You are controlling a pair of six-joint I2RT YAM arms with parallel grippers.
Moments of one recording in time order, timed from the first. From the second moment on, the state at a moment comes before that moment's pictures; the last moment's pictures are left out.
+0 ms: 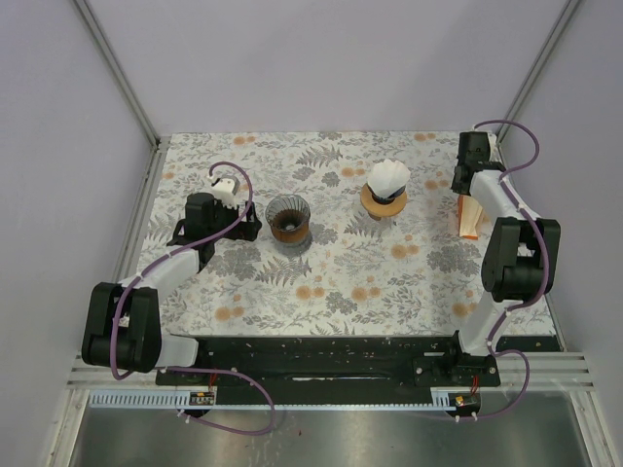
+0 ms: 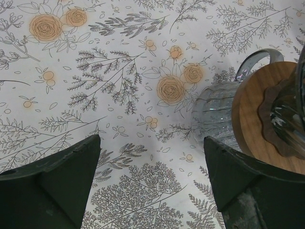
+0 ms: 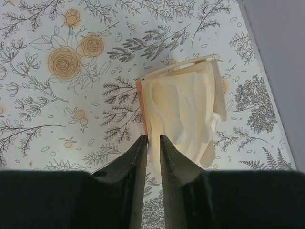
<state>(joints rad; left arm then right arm) -0.13 1.34 0.66 0.15 0.25 -0.05 -0.05 1.82 1.41 -0.44 0.37 0.18</state>
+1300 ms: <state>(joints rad) -0.13 1.34 0.66 0.15 0.27 -0.05 -0.05 1.80 1.39 -0.46 0.37 0.17</state>
